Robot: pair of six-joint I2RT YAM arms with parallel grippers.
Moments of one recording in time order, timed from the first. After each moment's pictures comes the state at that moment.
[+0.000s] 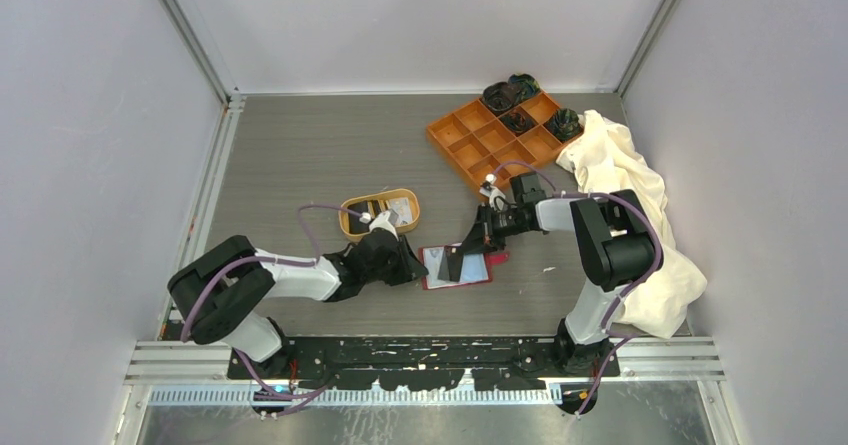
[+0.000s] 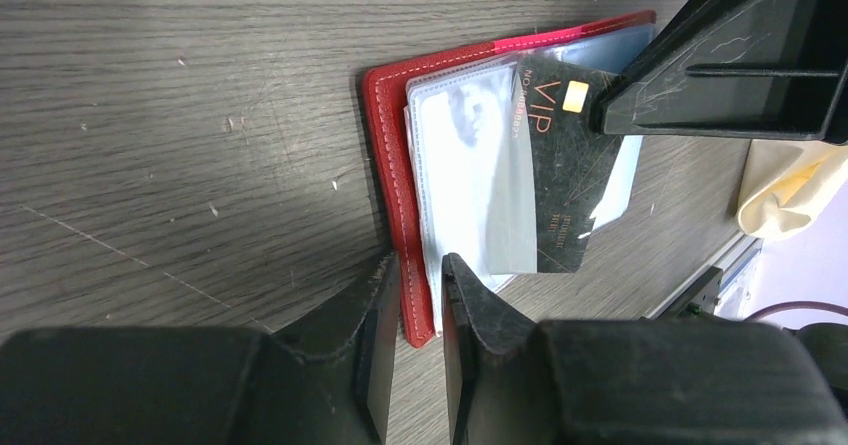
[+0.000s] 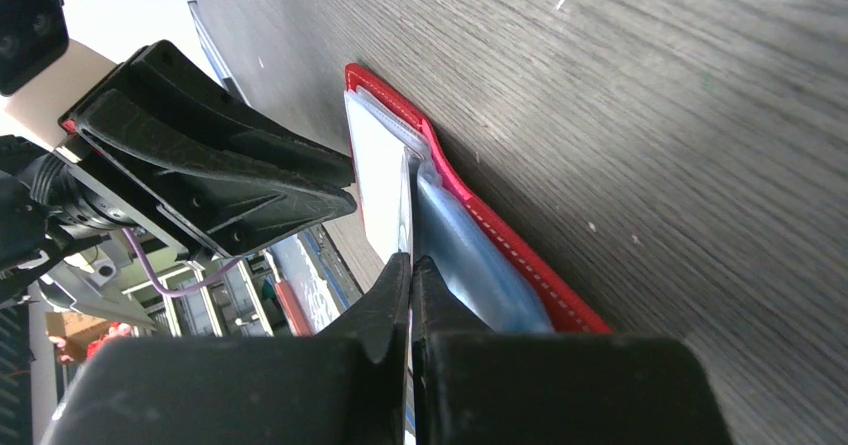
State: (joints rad) left arm -0.91 1.53 0.50 0.35 -0.03 -1.04; right arm 0.23 1.77 0.76 -0.12 -0.97 0.38
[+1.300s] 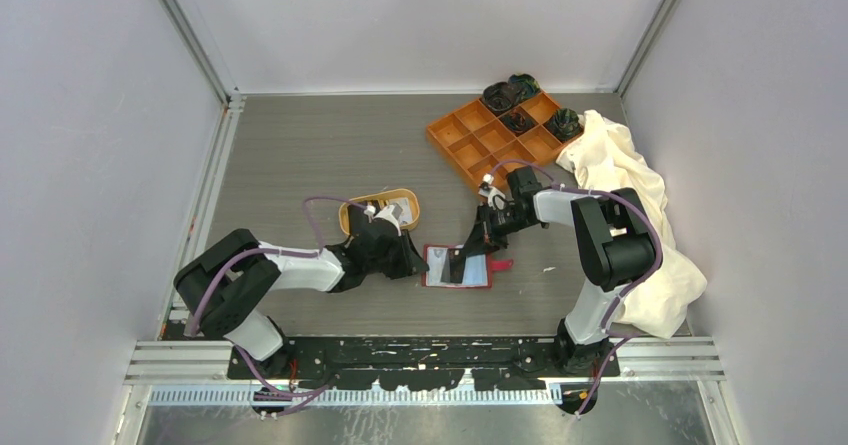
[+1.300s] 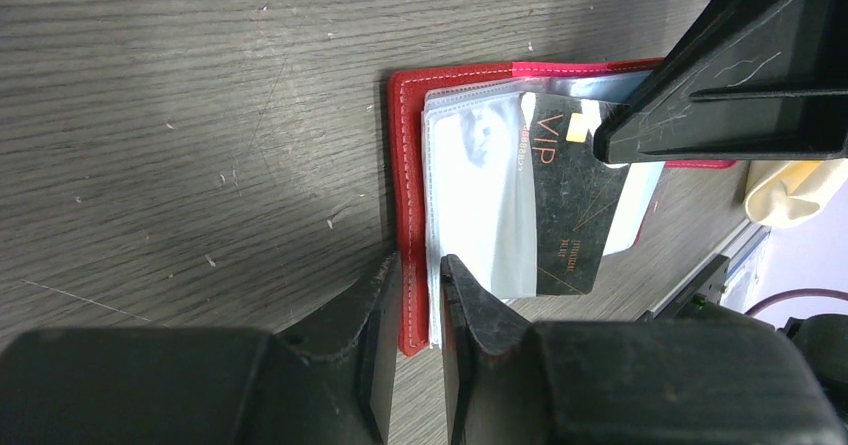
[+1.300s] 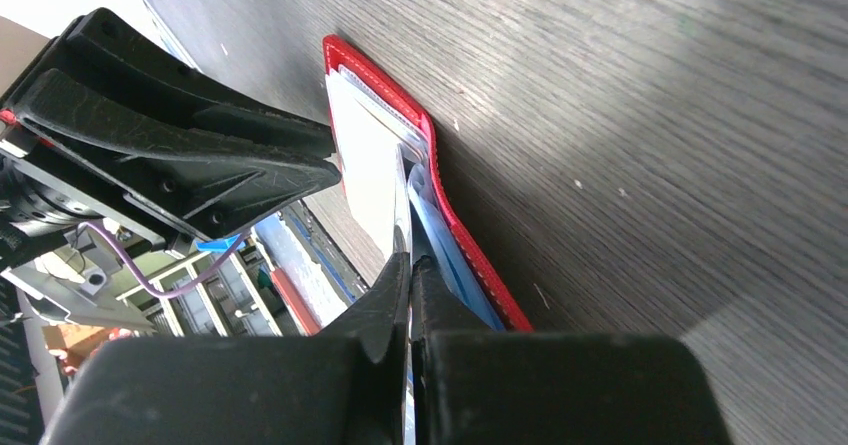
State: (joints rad) left arm -0.85 1.57 0.56 0.32 0.06 -0.98; right arm 0.25 1.77 0.85 -0.36 -0.89 0.32
